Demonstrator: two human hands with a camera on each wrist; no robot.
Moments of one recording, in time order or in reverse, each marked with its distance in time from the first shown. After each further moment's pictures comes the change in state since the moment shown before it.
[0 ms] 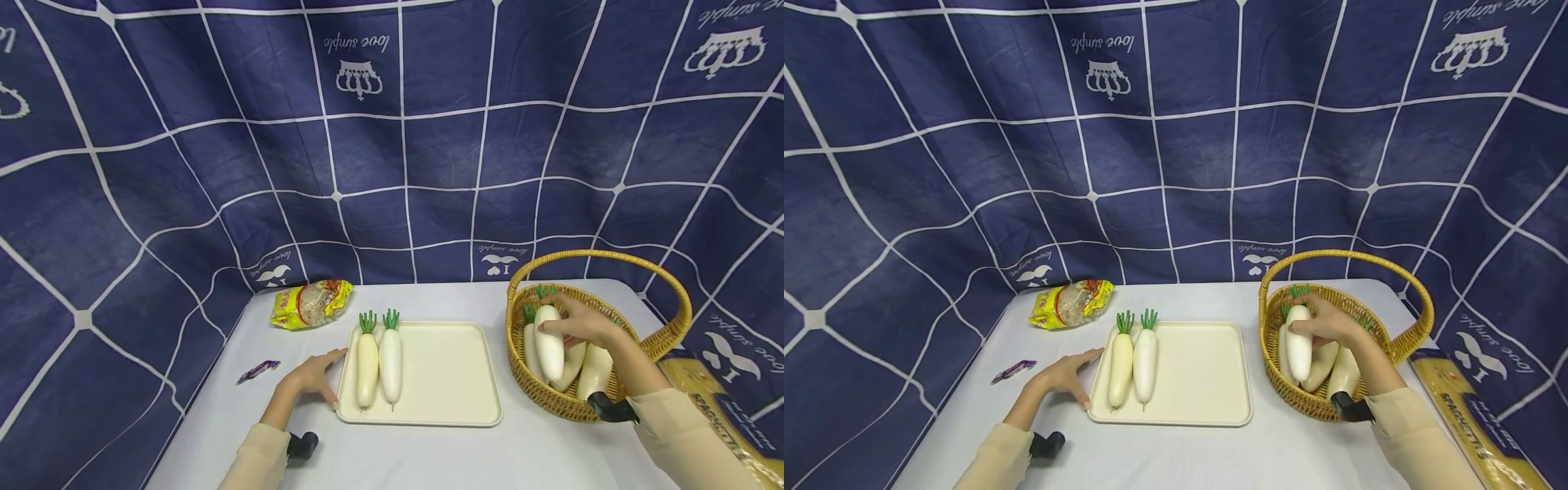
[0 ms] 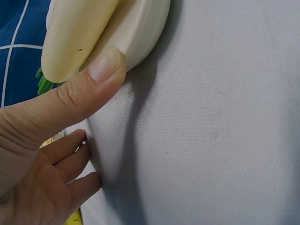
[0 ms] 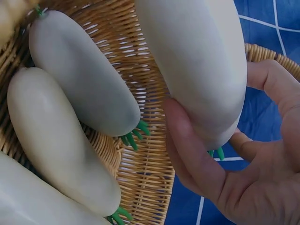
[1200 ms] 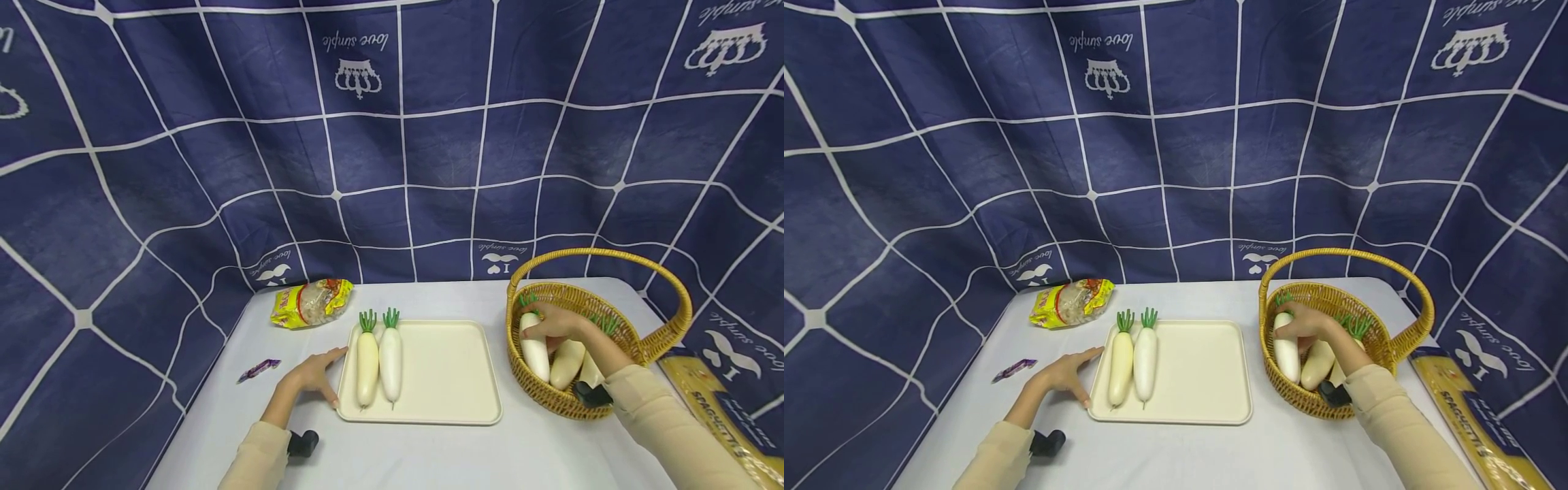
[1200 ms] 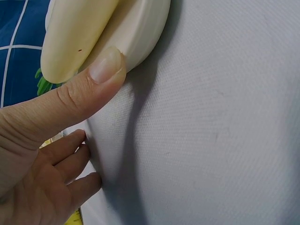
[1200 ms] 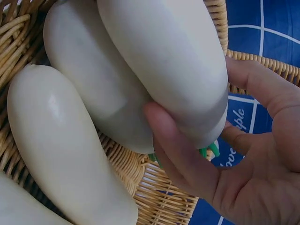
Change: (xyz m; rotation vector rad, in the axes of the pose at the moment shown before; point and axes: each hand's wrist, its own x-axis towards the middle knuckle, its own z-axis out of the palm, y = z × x) left_hand 0.001 0.000 0.000 0.004 -0.005 -0.013; right_hand 0.032 0.006 0.016 -0.080 -0.136 0.087
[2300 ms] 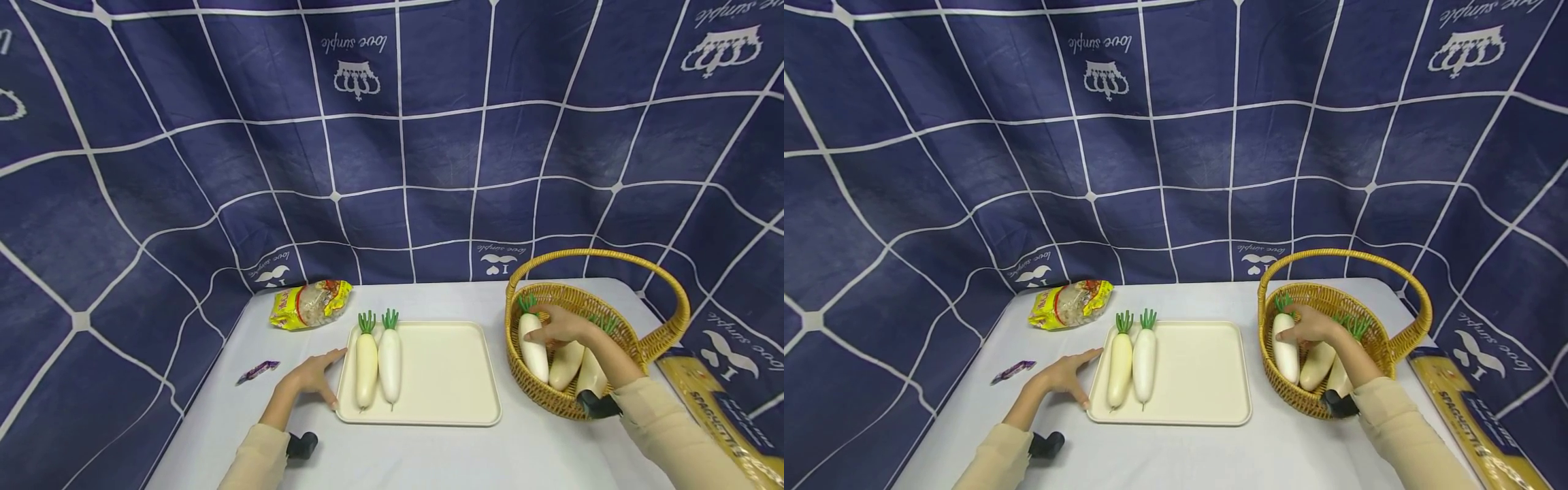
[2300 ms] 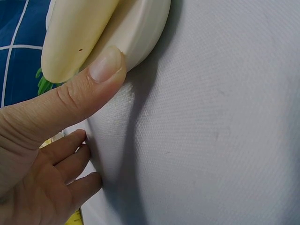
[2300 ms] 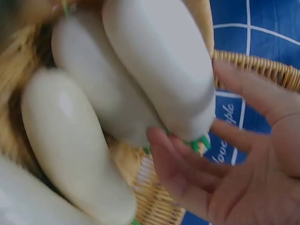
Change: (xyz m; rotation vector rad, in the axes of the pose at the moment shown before) left_hand -0.002 0.000 -0.001 0.009 0.003 0.025; right_hand -0.016 -0.004 0.000 -0.064 0.067 -0.063
